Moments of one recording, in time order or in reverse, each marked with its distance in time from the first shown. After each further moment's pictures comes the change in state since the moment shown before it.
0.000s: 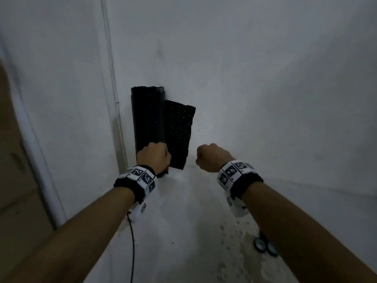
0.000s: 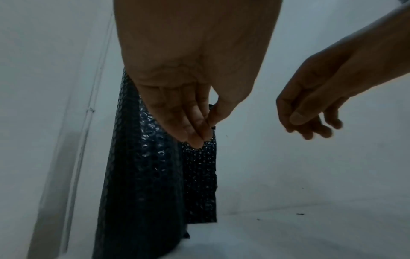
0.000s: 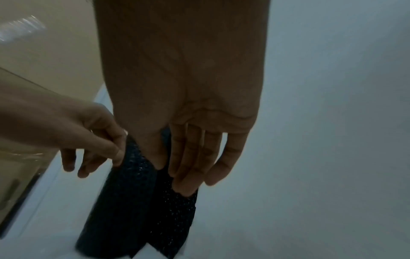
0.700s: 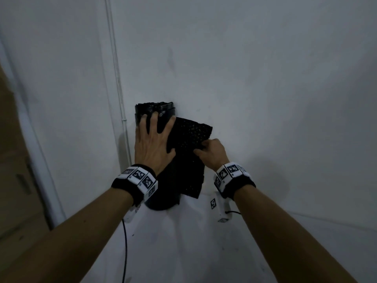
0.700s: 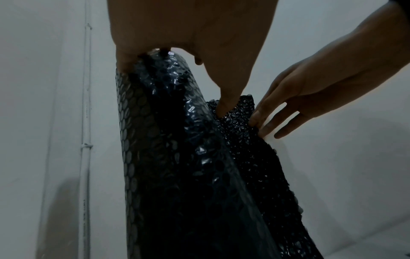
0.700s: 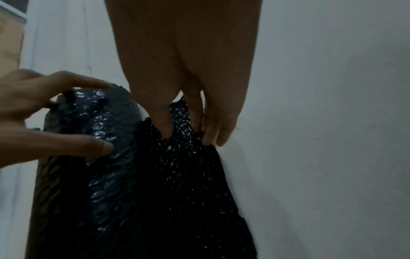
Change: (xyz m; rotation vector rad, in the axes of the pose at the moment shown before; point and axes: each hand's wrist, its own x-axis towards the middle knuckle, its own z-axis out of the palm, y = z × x) left_hand 0.117 -0.041 -0.006 0.223 0.481 0.133; right_hand 0.177 0.003 0.024 0.597 0.326 0.035
